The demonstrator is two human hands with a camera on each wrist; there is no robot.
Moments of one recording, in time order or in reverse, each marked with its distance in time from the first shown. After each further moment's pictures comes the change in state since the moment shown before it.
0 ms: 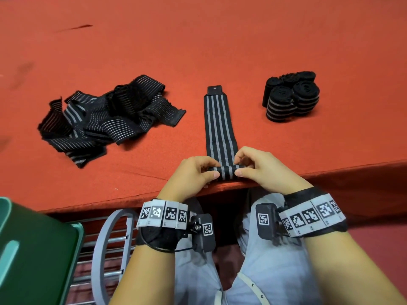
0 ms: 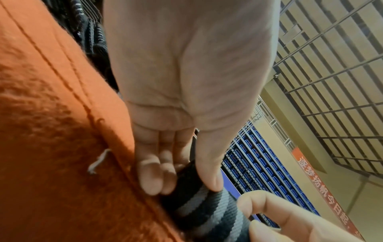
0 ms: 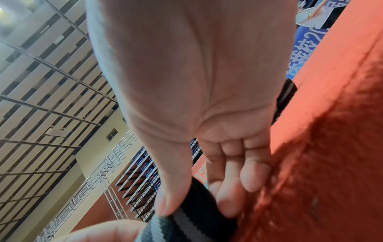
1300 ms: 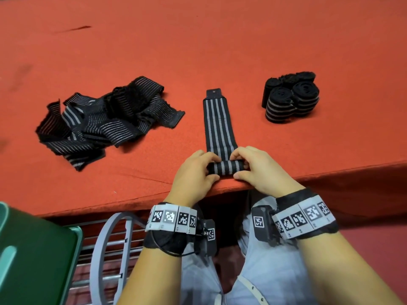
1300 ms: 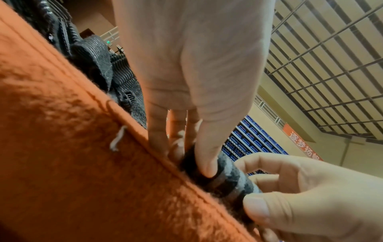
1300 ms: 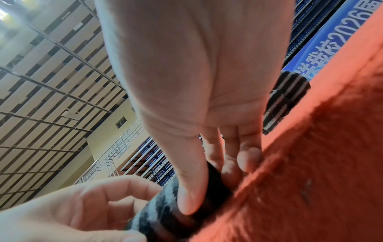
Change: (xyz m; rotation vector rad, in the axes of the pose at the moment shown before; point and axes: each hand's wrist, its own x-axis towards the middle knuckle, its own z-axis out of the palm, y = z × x) left_hand 0.006 0.003 0.010 0.365 0.157 0.142; right_hand 0.008 -0.003 0.007 -0.217 0.103 -0.062
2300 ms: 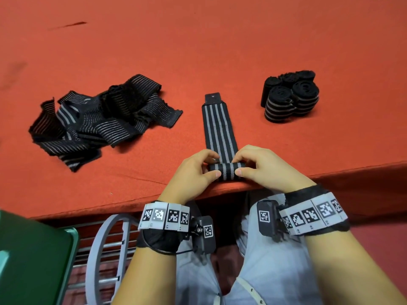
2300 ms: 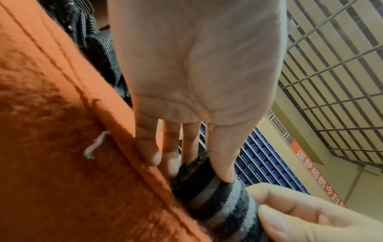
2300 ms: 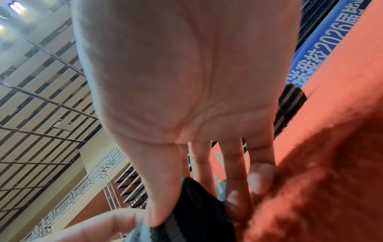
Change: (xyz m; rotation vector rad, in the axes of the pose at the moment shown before) left_hand 0.007 -0.006 -0.002 -0.289 -0.072 -0.057; right_hand 0.006 0.016 -0.013 0.095 -0.062 -0.093
